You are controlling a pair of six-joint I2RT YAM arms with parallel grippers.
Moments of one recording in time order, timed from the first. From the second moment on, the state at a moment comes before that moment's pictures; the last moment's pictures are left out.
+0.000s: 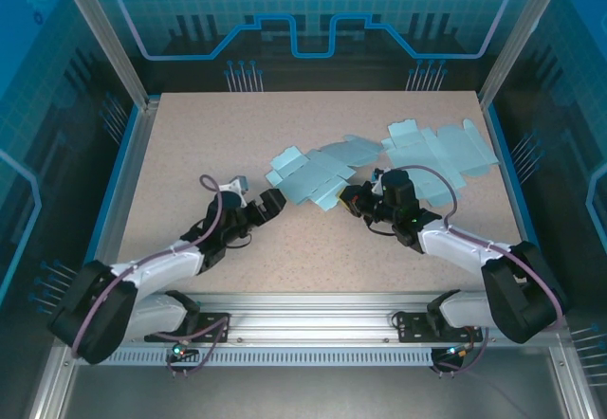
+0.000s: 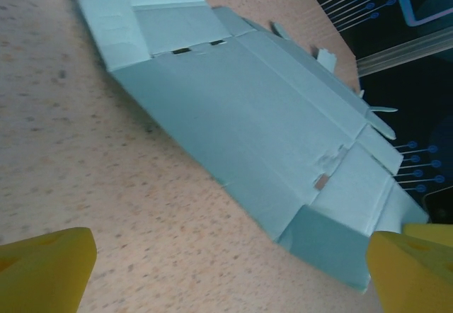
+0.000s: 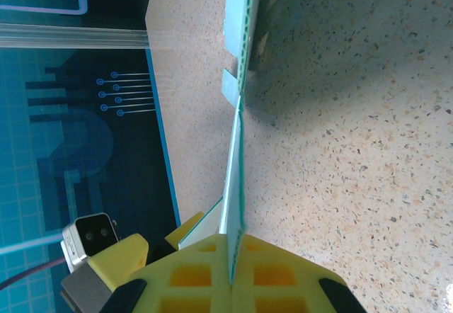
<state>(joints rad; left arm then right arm) -0.48 1.20 0.39 0.37 0.09 -1.01 0.47 1.30 0.56 0.26 -0.37 1.29</state>
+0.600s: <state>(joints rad) -0.48 1.51 0.46 0.58 0.17 -1.21 0.49 1.33 0.56 0.26 -0.36 1.29</state>
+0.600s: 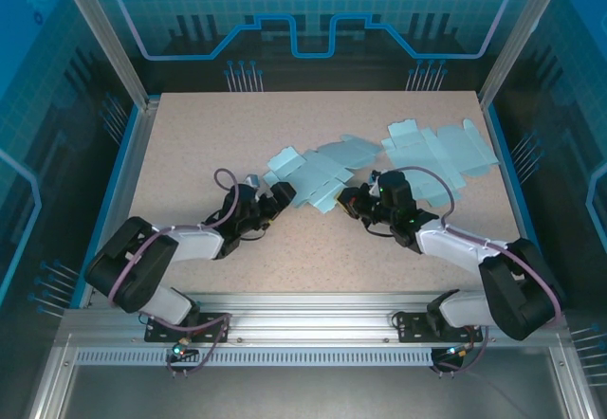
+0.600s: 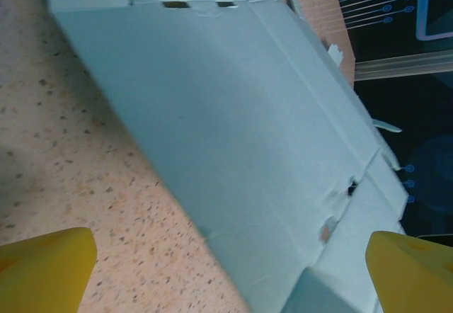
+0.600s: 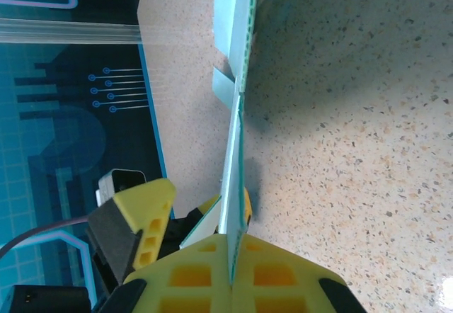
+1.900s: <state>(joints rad) -0.48 1.47 0.67 0.33 0.11 -1.02 0.51 1.40 0.60 0.19 -0.38 1.18</state>
